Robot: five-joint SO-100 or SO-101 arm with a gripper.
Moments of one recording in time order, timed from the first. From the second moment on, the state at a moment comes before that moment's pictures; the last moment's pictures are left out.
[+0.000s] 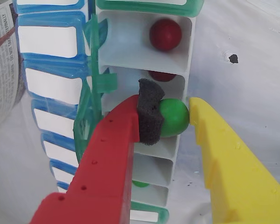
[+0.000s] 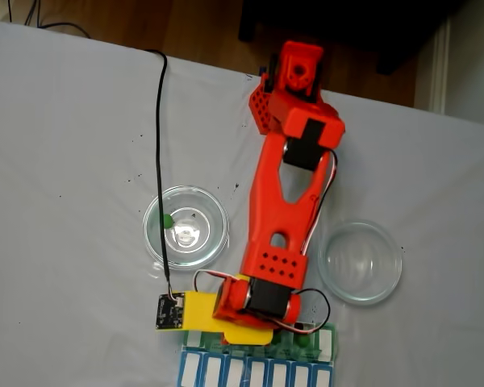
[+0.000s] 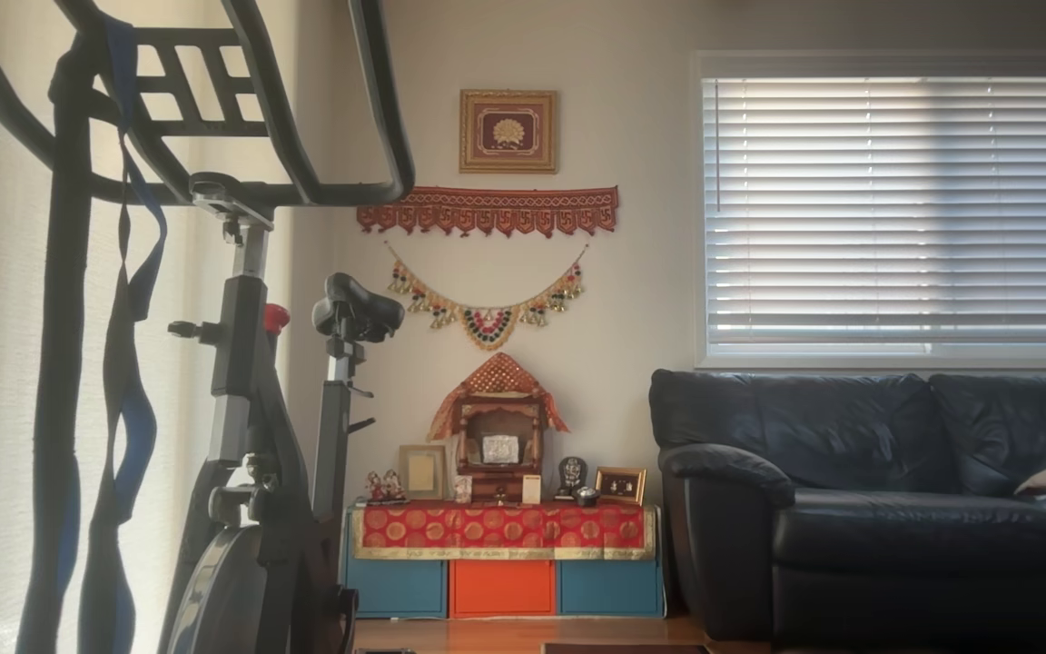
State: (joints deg) arm 4.6 79.2 63.3 74.7 -9.7
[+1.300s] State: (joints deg) arm 2.4 89.0 88.6 42.5 -9.0
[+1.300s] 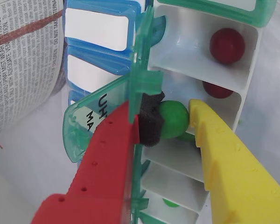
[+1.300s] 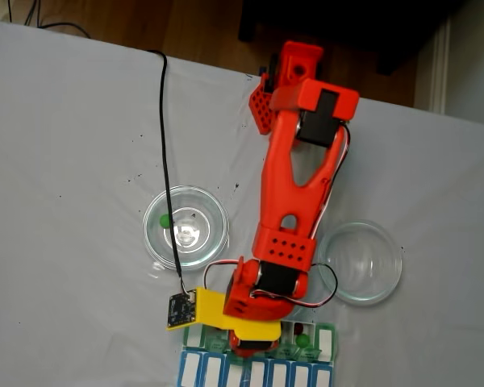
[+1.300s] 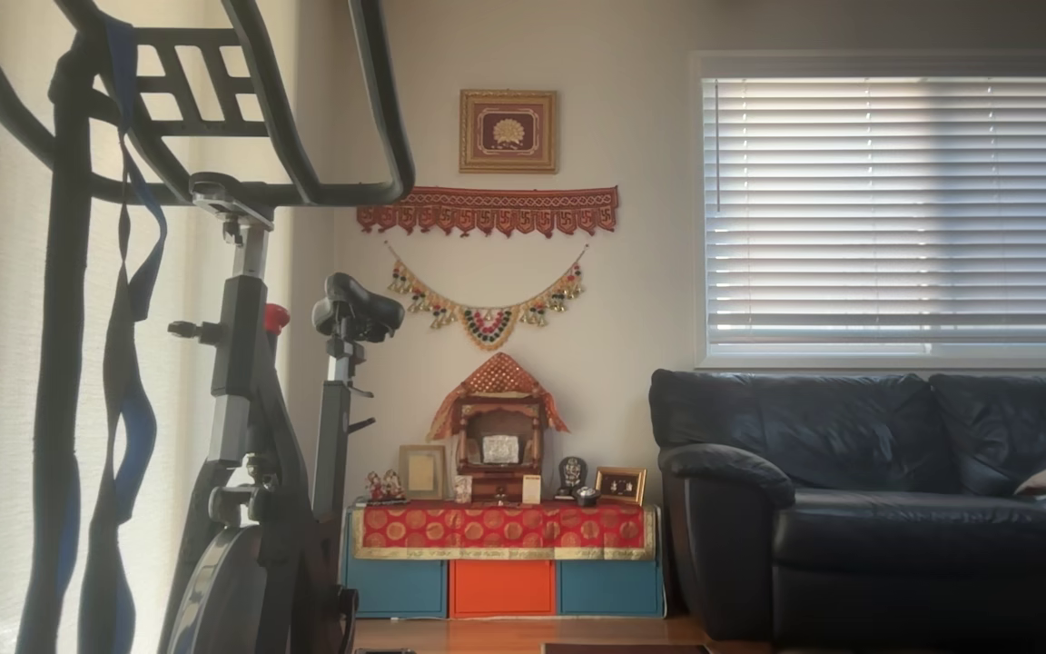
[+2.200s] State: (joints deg) arm 1.9 89.1 87.5 51.2 -14.5
